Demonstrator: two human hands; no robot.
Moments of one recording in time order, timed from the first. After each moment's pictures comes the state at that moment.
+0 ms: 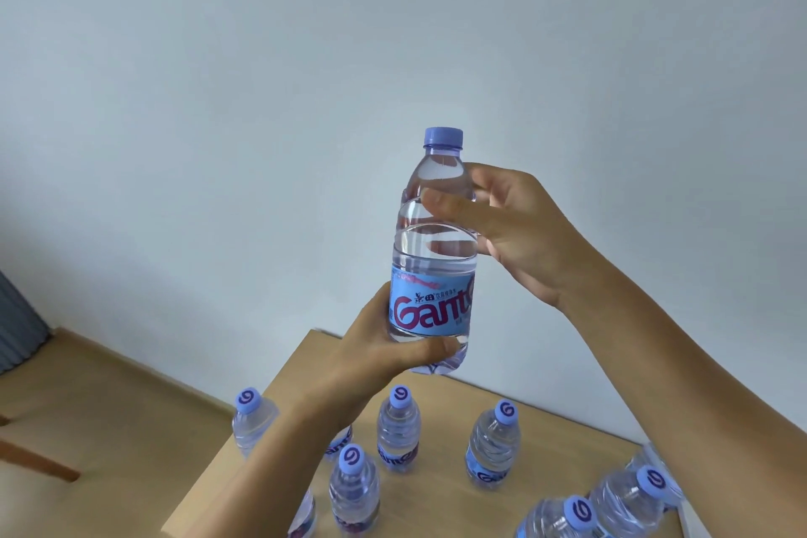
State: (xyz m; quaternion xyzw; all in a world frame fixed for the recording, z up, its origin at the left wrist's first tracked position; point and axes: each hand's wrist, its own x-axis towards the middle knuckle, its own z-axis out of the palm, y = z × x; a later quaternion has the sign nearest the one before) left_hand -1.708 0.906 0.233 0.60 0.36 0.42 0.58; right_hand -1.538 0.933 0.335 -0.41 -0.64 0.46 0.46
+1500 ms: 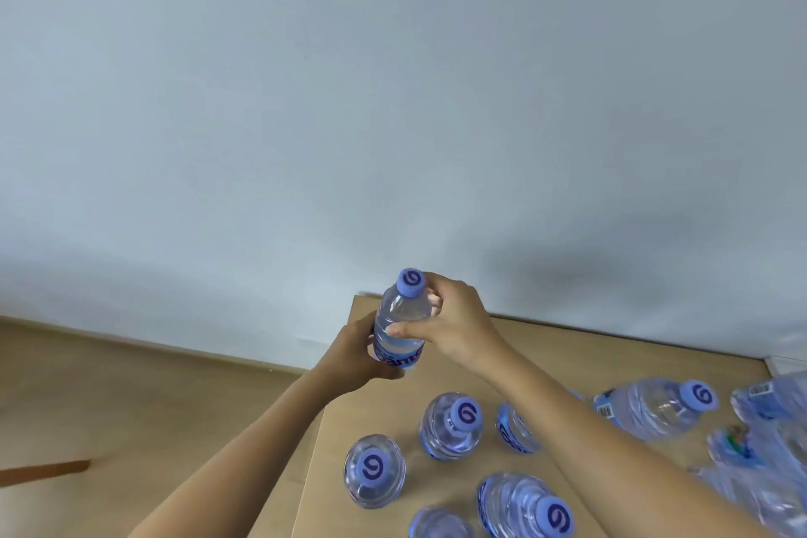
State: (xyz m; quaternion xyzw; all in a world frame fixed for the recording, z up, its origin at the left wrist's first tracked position) left_hand -1.896 1.126 -0.005 0.67 0.46 0.16 0.56; right_hand -1.727 1.085 0.081 -0.65 -0.55 0.41 0.34
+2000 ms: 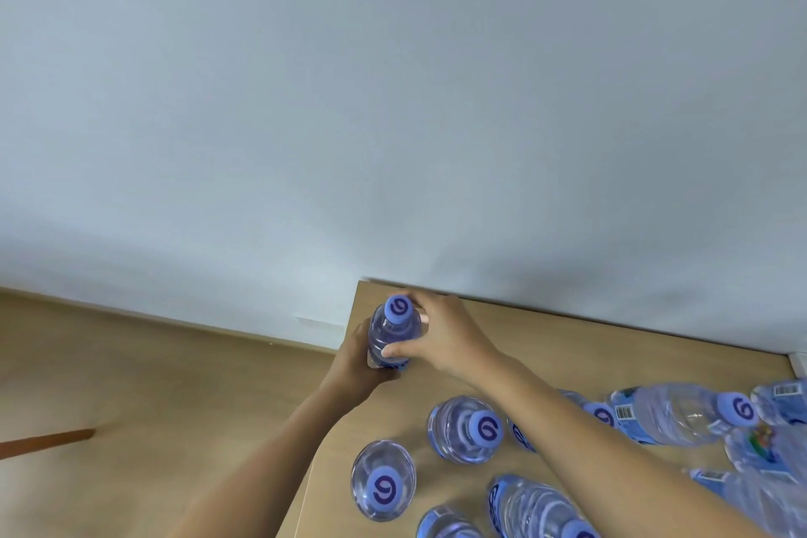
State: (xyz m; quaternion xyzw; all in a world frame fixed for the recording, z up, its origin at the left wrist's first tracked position) left_hand -1.900 1.123 -0.078 0.63 0.52 0.19 0.54; right_hand -1.737 1.105 0.016 -0.64 -0.60 0.41 0.26
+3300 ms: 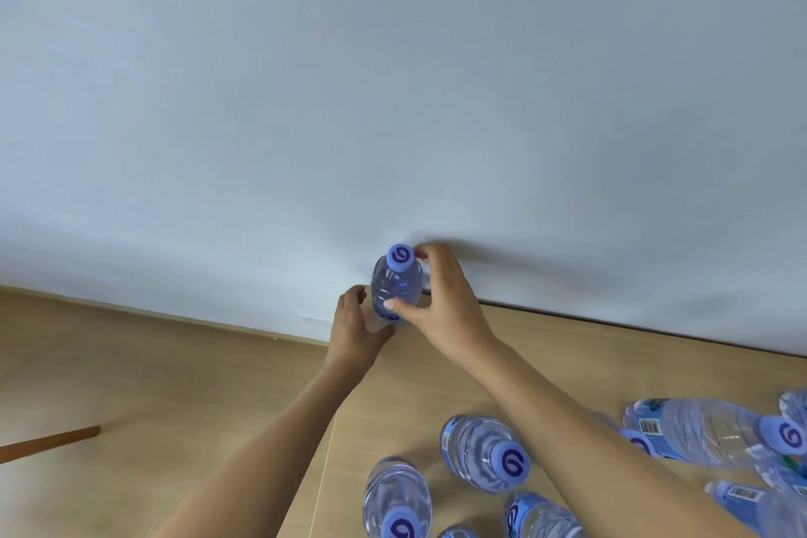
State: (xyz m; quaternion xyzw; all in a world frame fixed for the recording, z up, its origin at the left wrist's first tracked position) left_hand -1.890 1.174 -0.086 0.60 0.62 0.23 0.46; right_hand -1.746 1.147 0.007 -0.68 -0.59 0.29 0.33
